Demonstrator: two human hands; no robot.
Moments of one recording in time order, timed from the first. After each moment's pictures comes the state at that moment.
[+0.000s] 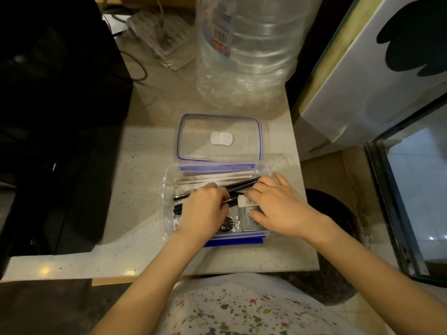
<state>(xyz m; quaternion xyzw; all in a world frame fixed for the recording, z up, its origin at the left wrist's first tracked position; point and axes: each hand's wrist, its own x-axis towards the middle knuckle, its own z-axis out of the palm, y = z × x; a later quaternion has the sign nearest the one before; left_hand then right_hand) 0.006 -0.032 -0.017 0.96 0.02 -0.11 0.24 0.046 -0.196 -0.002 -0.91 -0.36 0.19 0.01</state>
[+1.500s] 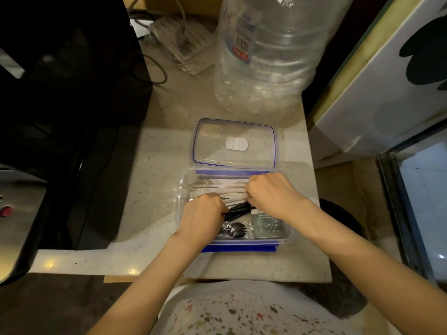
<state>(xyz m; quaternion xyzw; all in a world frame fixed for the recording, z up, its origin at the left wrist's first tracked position) 0.000 -0.002 -0.034 0.98 -0.04 -0.14 0.15 0.082 -0.147 -0.021 -0.91 -0.37 0.16 -0.12</state>
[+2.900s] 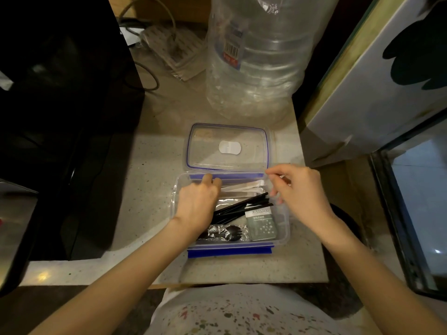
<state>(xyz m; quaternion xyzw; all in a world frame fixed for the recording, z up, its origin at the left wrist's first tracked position) 0.025 -0.004 -0.016 0.99 -0.03 -0.11 0.01 0.060 -0.187 0.027 -0.92 -0.09 0.09 0.36</state>
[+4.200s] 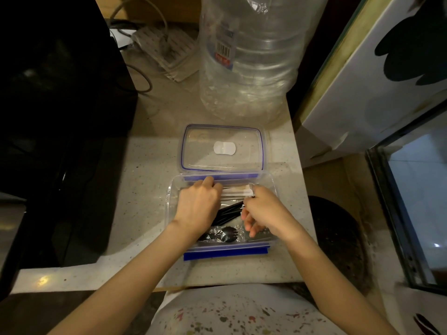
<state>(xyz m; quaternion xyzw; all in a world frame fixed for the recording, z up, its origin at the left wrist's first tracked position) 0.031 -0.008 -0.038 1.00 -0.08 0.01 0.05 0.050 -0.149 0.001 -0.80 0.12 0.40 0.44</state>
